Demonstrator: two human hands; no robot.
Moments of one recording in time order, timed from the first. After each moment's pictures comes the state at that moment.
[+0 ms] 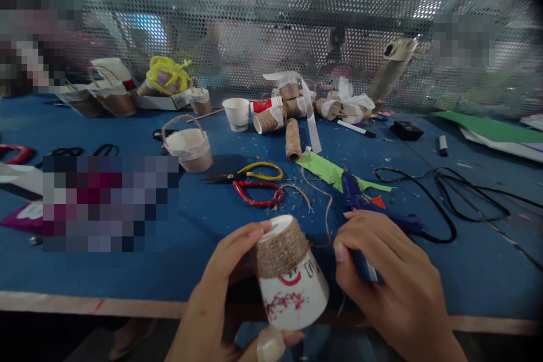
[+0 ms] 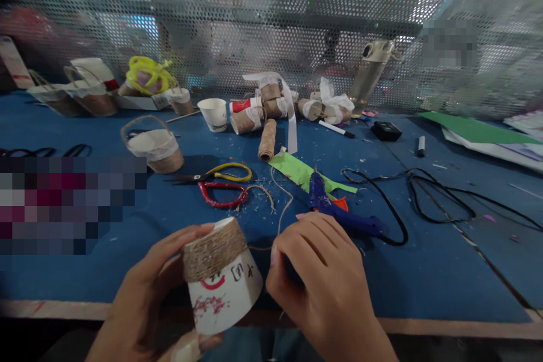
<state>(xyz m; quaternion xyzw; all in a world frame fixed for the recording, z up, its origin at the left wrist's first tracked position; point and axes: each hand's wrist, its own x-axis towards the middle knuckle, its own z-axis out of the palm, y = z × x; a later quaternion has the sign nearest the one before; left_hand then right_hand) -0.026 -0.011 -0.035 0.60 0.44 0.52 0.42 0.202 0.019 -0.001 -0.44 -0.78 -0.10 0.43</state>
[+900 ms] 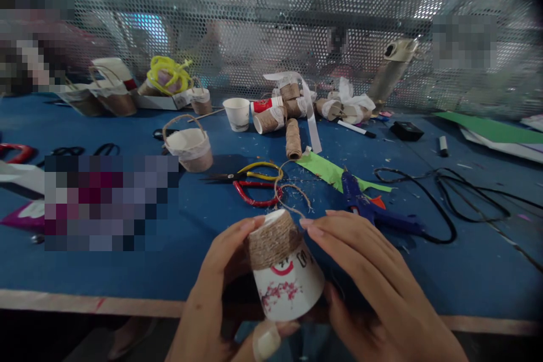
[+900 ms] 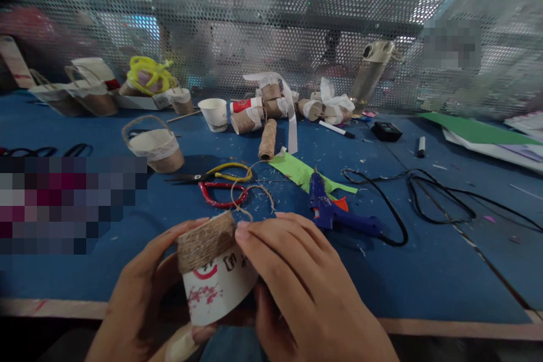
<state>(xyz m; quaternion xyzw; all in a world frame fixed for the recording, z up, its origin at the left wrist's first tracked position) -0.023 -0.013 -0.033 0.57 0.44 0.54 0.43 0.200 0.005 0.002 -0.39 -0.84 -0.08 0.35</state>
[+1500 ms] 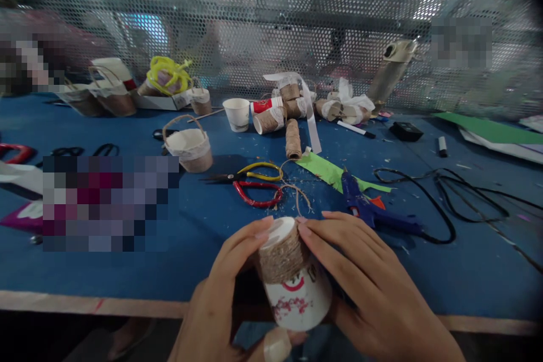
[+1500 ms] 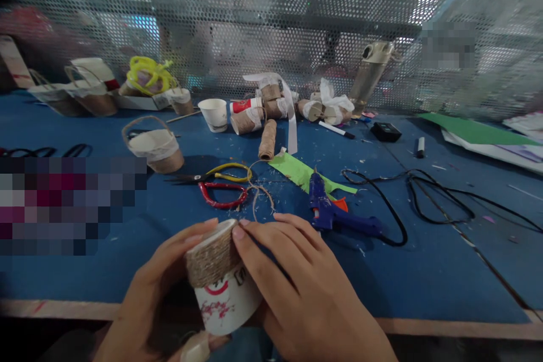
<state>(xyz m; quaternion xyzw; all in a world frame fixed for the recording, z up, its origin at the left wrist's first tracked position) -0.039 0.001 -0.040 0.71 0.41 0.49 0.30 0.199 0.013 -0.004 -0.36 -0.87 -0.10 0.32</state>
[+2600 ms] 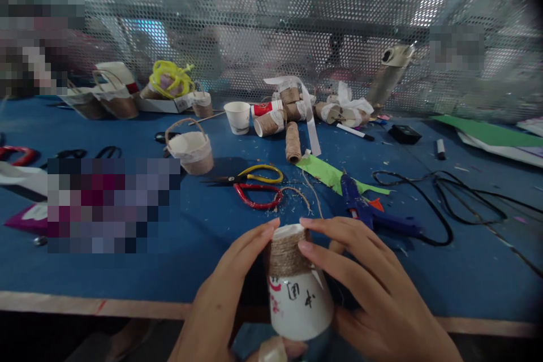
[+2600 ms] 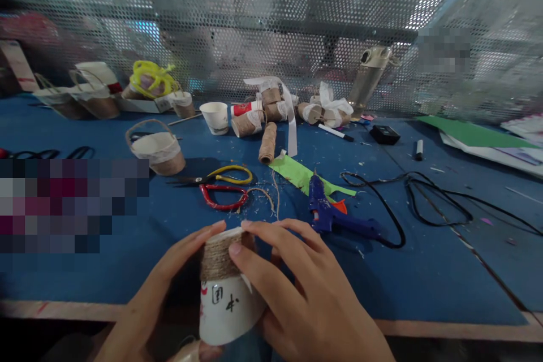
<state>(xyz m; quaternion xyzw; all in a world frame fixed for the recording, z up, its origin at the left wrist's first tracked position) -0.047 0.003 -0.040 0.73 0.40 0.46 0.32 0.200 0.009 -0.005 -0.38 -0.85 -0.09 0.36</state>
